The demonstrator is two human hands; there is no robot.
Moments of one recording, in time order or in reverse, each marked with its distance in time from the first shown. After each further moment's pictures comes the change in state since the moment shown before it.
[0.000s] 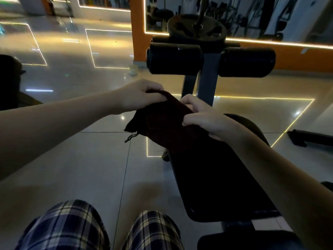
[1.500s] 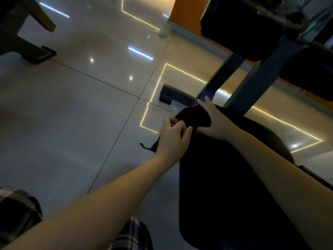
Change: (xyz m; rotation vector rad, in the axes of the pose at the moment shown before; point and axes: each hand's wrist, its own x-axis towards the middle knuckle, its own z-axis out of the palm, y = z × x) left_hand 0.033 -0.140 0.211 -0.461 0.638 -0.312; right_hand 0.147 0.132 -0.007 -0.925 -0.122 0.044
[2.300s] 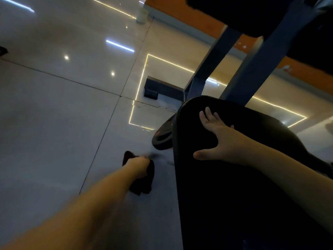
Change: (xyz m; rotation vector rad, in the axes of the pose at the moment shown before) left_hand 0.075 -0.217 0.034 0.971 -0.889 -0.298; right_hand -0.008 0.017 0.015 -0.070 -0.257 0.233
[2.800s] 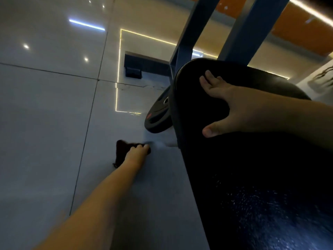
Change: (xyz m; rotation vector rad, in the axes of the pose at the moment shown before) left_hand 0.056 -0.015 0.046 -0.004 0.137 0.096; right_hand -0.005 -0.014 -0.008 -0.002 -0.028 0.045
